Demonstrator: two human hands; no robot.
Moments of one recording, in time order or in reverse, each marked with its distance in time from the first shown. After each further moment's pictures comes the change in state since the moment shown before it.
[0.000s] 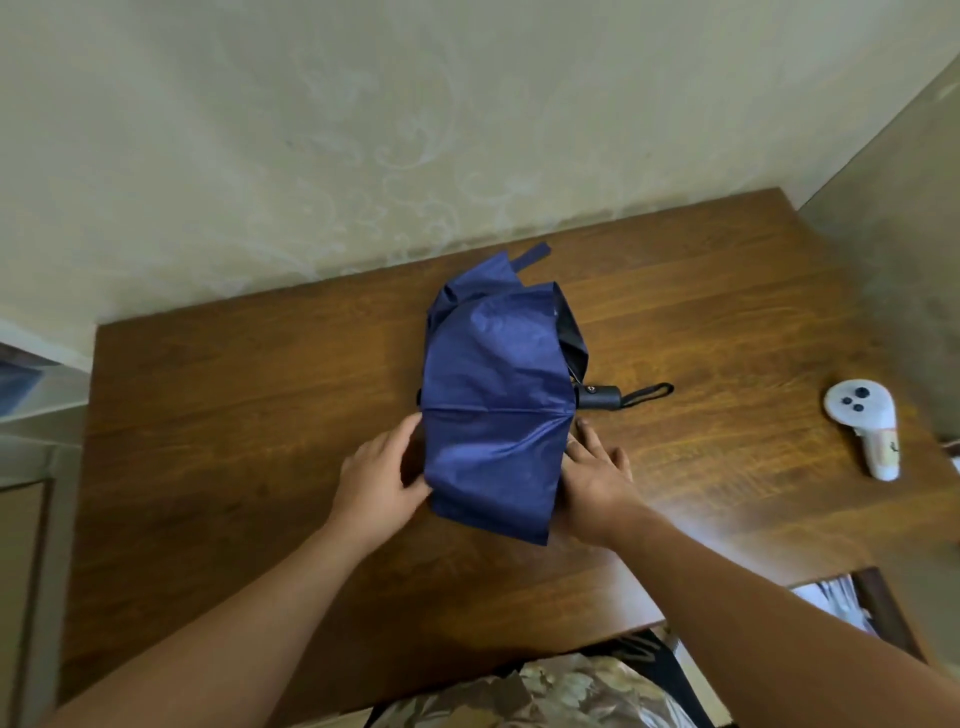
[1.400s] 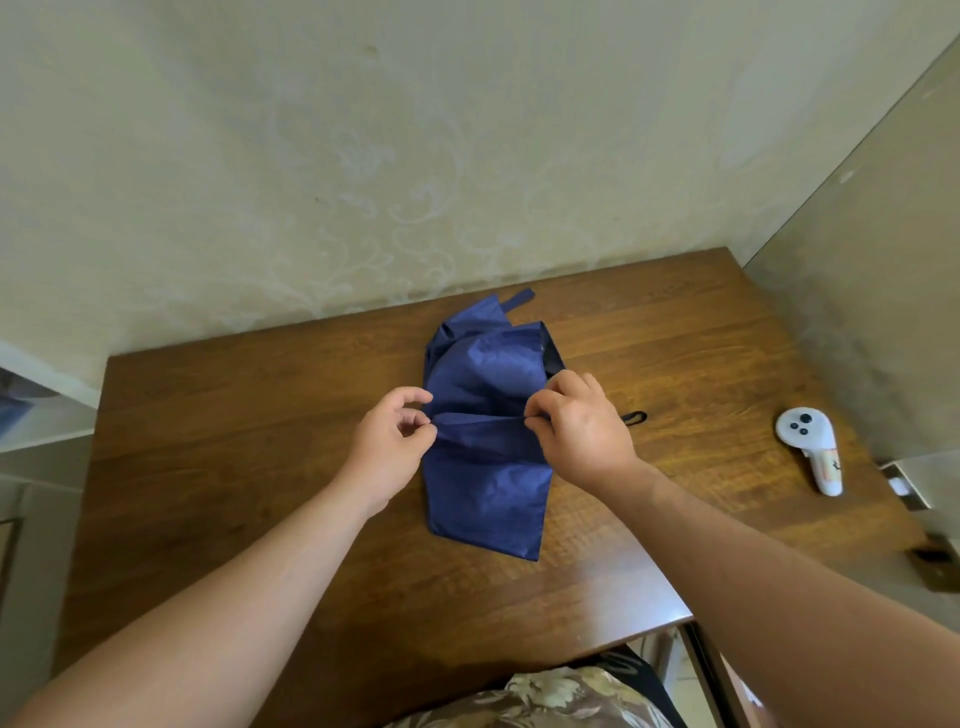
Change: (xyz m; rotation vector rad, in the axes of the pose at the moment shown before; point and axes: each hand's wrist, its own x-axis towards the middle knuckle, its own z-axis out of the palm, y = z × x) left_hand 0.012 0.063 -0.063 -0.652 0.089 -0.143; right_hand -0.013 -0.048 -0.097 0.040 0.642 -0.210
